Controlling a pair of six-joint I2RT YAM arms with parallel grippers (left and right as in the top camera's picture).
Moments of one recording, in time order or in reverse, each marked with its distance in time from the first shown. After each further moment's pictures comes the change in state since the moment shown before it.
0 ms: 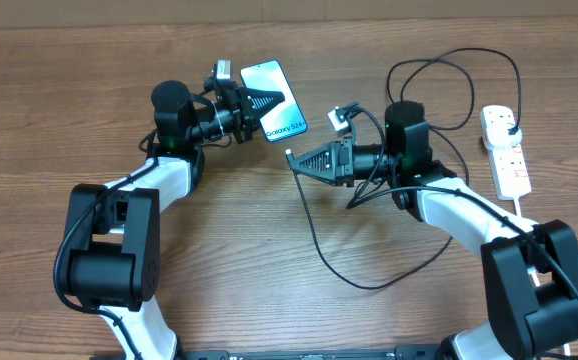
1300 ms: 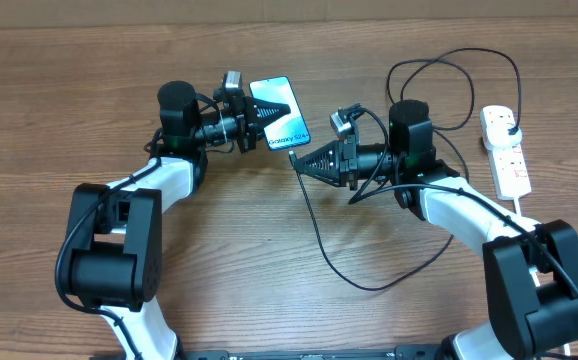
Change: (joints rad) left arm -0.015 0.000 0.000 -0.100 0.070 -0.024; right arm -0.012 0.000 0.000 -0.005 -0.040 0.131
